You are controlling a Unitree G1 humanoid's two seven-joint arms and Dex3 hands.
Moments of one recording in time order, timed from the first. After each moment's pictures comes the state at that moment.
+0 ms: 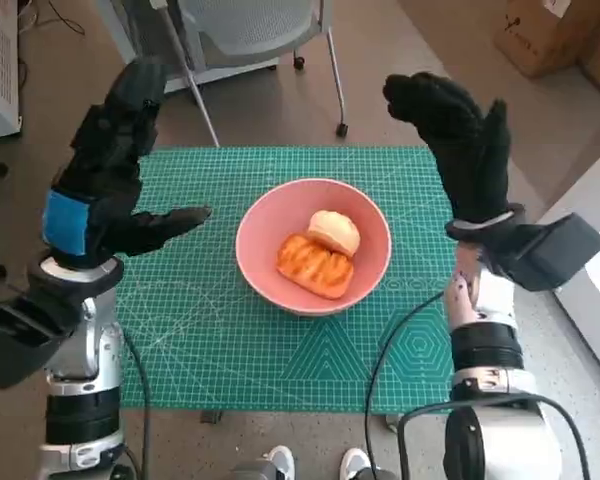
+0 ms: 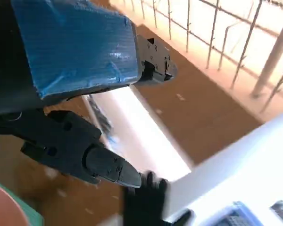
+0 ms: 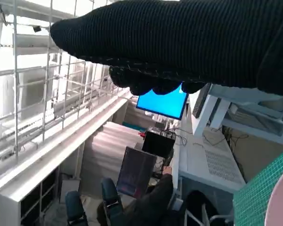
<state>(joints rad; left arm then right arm) -0.44 0.30 0.20 0.01 -0.36 -0.38 -0.37 -0.93 -0.11 -0.23 0.93 0.30 -0.75 0.61</state>
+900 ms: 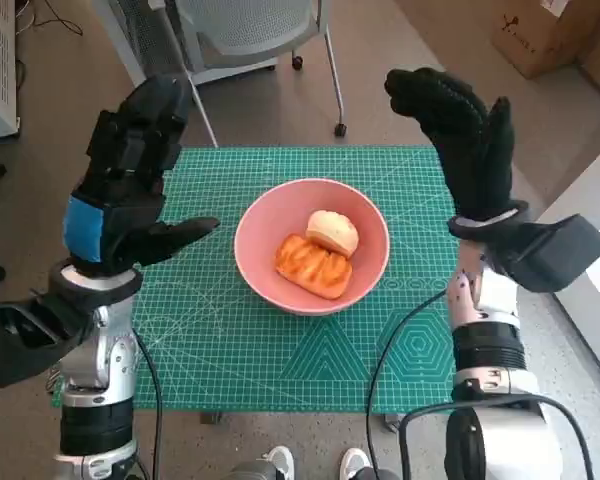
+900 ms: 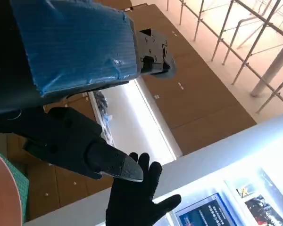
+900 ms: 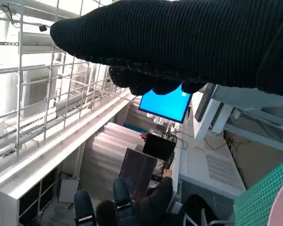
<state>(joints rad) -0.41 0.26 0.18 -0.04 -0.35 -0.31 -0.38 -0.93 -0.12 -0.23 0.90 0.29 -0.75 0.61</state>
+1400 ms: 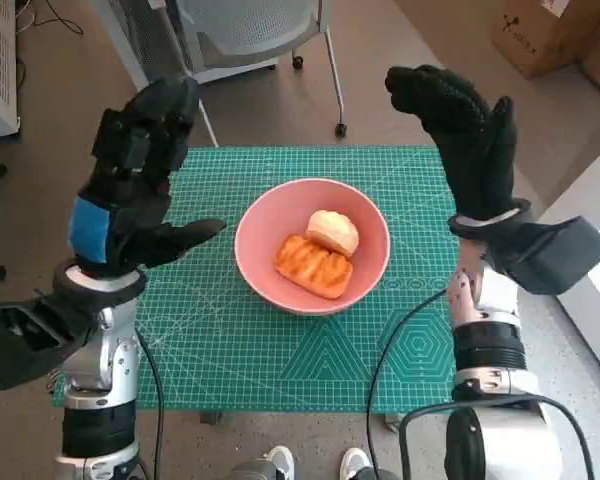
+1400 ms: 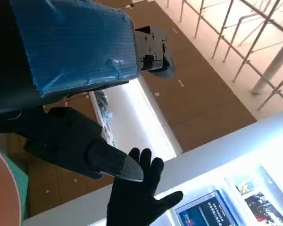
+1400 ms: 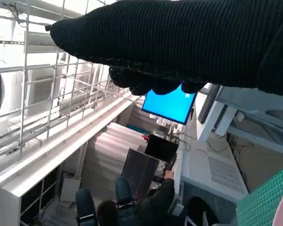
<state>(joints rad) -0.41 0.26 0.17 -0.06 -0.35 -0.27 -0.37 -0.92 -0.12 -0.22 0.88 0.29 -0.76 0.60</state>
